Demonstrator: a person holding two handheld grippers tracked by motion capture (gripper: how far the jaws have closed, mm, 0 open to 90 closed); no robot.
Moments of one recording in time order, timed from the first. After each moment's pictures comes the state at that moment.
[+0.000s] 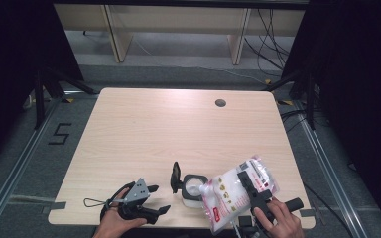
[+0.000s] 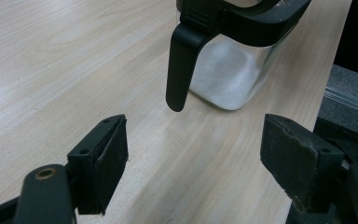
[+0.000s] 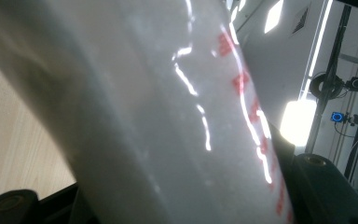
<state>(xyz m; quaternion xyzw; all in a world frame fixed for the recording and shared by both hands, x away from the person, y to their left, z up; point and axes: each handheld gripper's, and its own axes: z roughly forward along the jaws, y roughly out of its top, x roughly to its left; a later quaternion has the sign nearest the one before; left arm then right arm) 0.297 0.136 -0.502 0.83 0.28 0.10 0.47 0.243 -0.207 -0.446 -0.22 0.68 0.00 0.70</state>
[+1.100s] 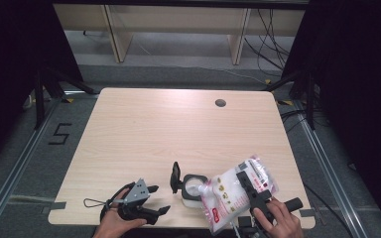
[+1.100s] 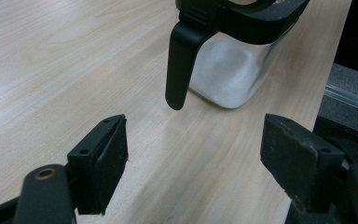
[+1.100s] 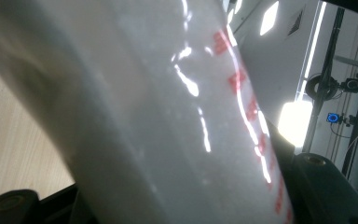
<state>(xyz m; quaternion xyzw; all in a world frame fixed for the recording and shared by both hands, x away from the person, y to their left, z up) 0.297 0.138 -0.501 0.84 0.27 0.10 0.46 0.242 -0.207 -0.446 -0.21 0.68 0.01 0.70</state>
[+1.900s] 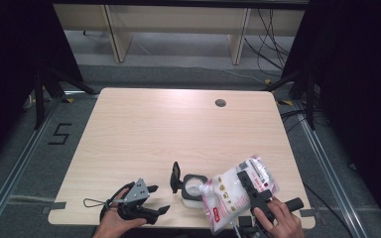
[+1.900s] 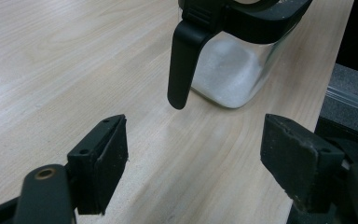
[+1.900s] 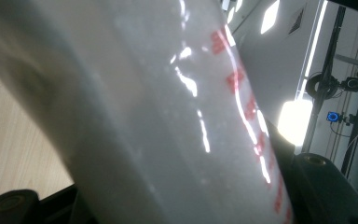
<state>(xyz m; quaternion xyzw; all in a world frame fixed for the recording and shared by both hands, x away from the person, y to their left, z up) 0.298 0.138 -0.502 0.84 0.27 0.11 0.47 0.242 -0.207 -0.444 -0.22 0.67 0.01 0.71</state>
